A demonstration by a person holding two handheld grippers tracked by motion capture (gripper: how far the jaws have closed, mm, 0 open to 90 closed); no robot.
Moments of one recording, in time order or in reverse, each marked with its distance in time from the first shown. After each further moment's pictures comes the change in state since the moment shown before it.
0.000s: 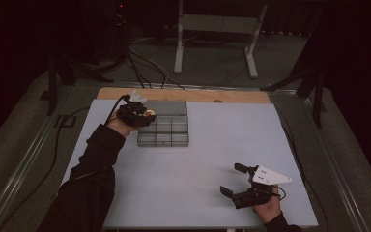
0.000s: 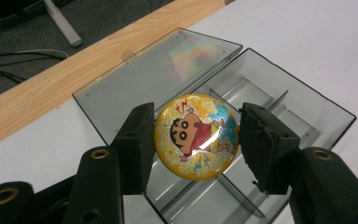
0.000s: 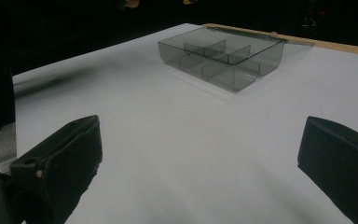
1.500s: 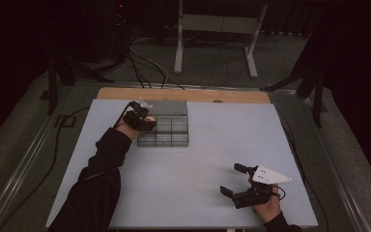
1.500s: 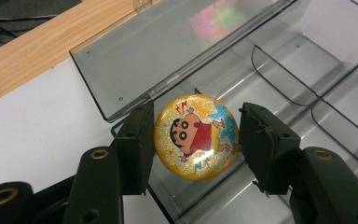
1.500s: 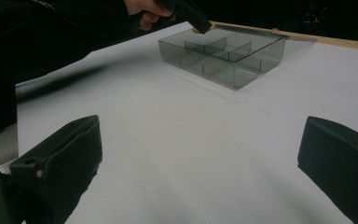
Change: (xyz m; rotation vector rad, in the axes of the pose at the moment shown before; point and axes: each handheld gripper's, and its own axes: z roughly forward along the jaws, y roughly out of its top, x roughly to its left) left arm 0.001 -0.020 0.048 0.124 0.086 -0.002; right arm -0.002 -0.001 0.001 0.006 0.007 0.017
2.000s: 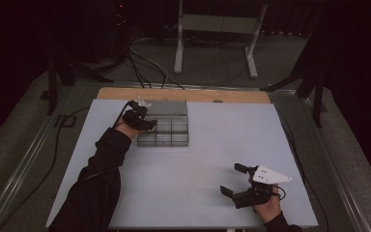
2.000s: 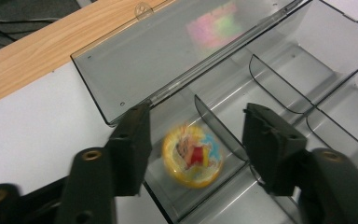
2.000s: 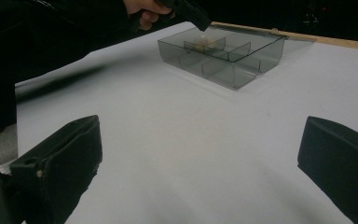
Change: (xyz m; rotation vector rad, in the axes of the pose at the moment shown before) left arm 0.003 0.001 -0.002 -0.025 -0.008 -0.028; right arm 0.000 0.000 -0.001 -0.001 -0.002 -0.001
